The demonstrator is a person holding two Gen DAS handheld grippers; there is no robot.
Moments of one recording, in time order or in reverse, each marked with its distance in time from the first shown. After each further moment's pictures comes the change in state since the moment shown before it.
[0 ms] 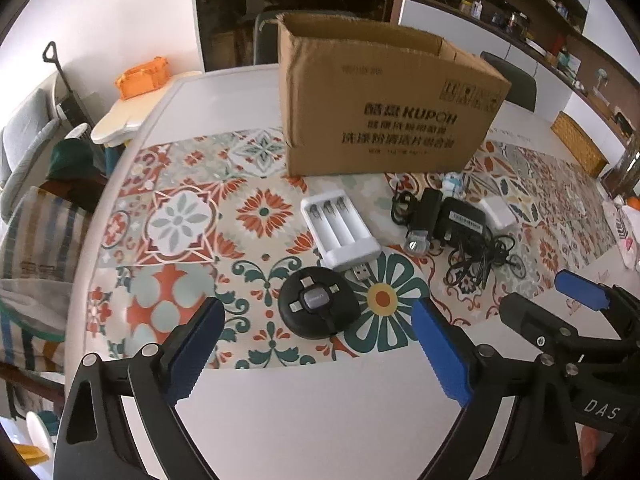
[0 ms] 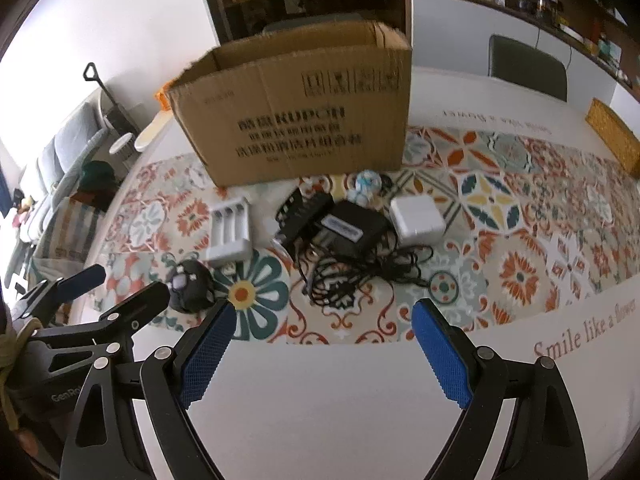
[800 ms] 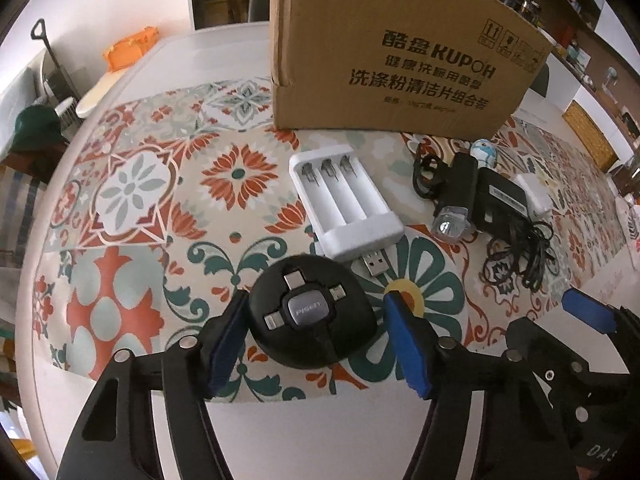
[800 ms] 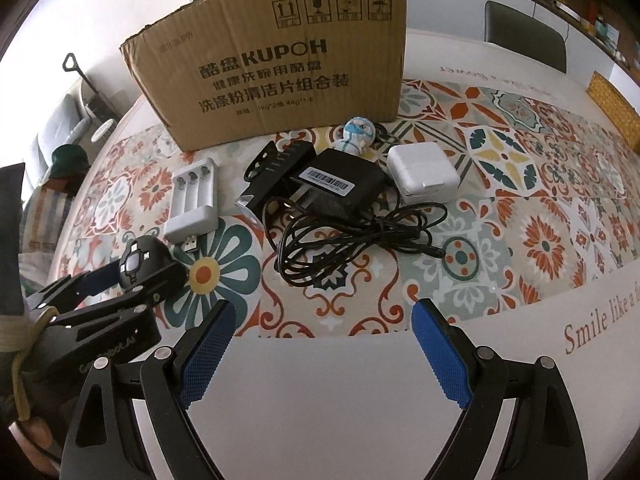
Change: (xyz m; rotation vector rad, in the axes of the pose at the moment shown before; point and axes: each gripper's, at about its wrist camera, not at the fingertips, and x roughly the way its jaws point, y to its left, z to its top) left arm 0.065 0.002 -0.003 -0.024 0.083 -0.015; right arm 0.049 -0.007 -0.013 0.031 0.083 -0.026
